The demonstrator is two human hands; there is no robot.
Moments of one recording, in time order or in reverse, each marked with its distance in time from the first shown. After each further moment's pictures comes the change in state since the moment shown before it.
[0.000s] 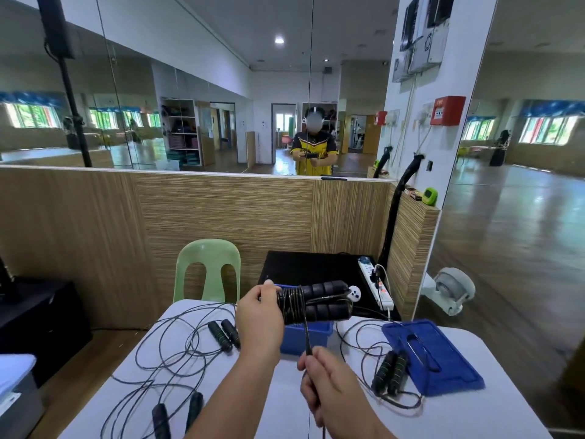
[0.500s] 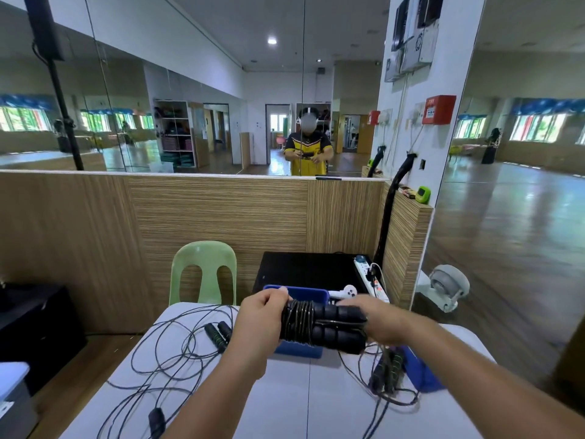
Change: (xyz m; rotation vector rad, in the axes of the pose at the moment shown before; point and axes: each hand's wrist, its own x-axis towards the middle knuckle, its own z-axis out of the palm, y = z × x) left_hand -0.015 0.020 -0.018 -0.061 -0.419 -0.078; right_hand 0.079 -0.039 -0.114 -0.648 -0.329 0.044
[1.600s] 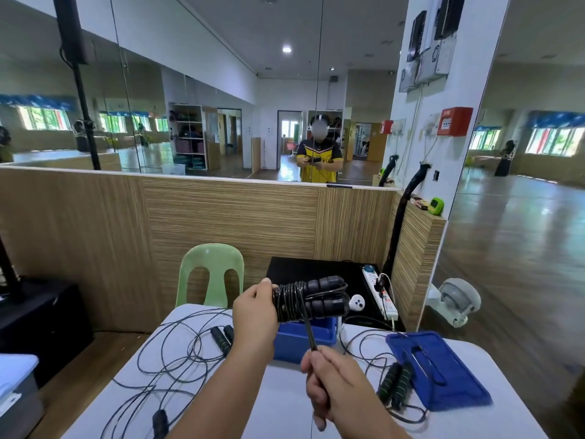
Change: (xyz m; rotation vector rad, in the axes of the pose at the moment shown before) left_hand 0.033 -0.003 -0.006 -0.129 0.341 -0.049; right_hand -0.038 -0.063 0.108 0.815 0.210 -0.017
